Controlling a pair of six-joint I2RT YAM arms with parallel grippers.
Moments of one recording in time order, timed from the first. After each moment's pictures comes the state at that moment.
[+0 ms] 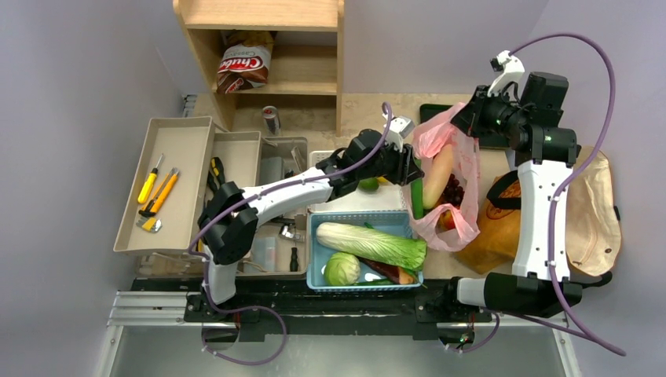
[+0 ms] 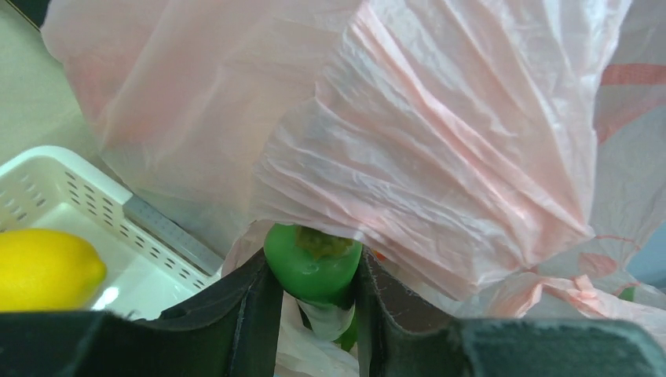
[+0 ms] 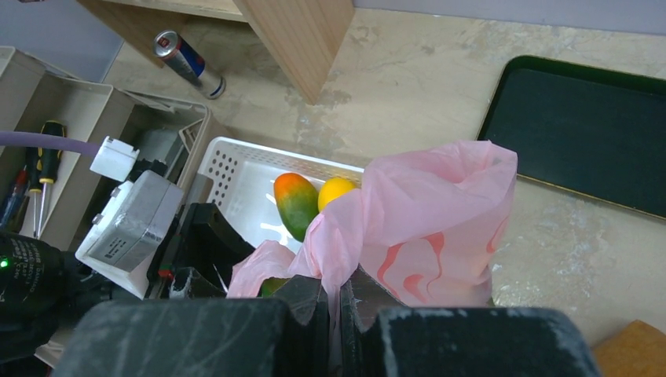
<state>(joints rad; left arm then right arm) -0.94 1.91 1.54 0.14 0.20 -0.45 -0.16 1.32 1.69 -0.88 -0.57 0.02</state>
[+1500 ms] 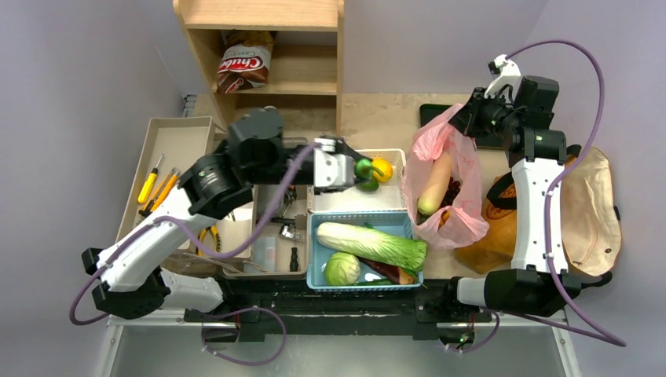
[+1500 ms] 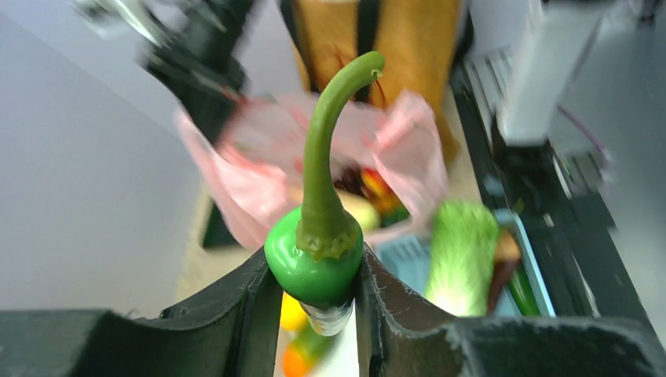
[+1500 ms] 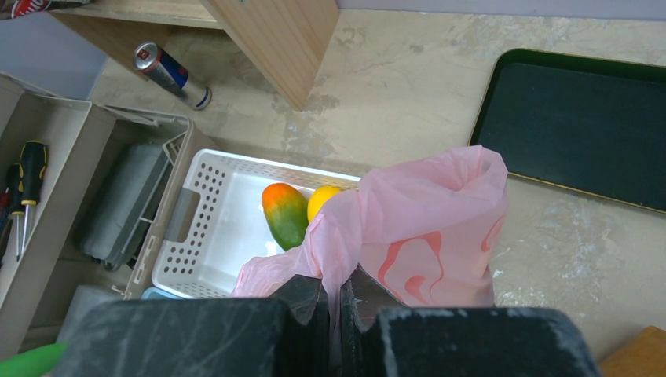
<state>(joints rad) -0.98 1.30 1.75 -0.53 0.47 0.51 -0.16 1.32 1.59 -0.76 -0.54 0.06</state>
